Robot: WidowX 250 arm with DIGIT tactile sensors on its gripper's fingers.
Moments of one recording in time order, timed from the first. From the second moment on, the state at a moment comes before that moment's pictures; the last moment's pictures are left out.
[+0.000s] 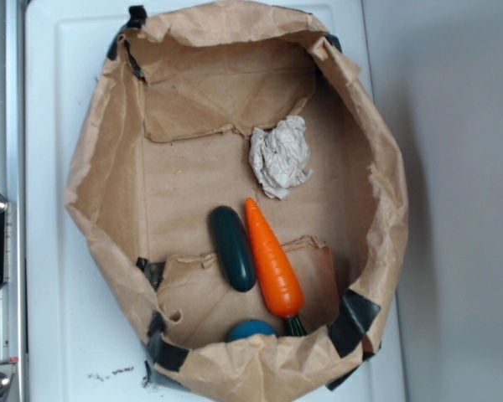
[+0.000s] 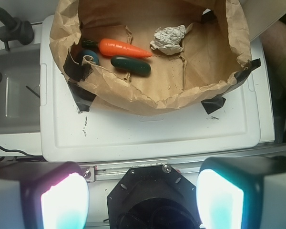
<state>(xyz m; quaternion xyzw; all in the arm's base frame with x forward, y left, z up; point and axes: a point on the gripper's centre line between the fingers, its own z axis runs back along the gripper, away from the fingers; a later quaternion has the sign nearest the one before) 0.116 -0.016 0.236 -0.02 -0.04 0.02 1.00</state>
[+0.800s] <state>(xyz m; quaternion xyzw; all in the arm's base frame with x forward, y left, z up) 0.163 -0.007 0.218 -0.02 -0.05 0.06 1.00</state>
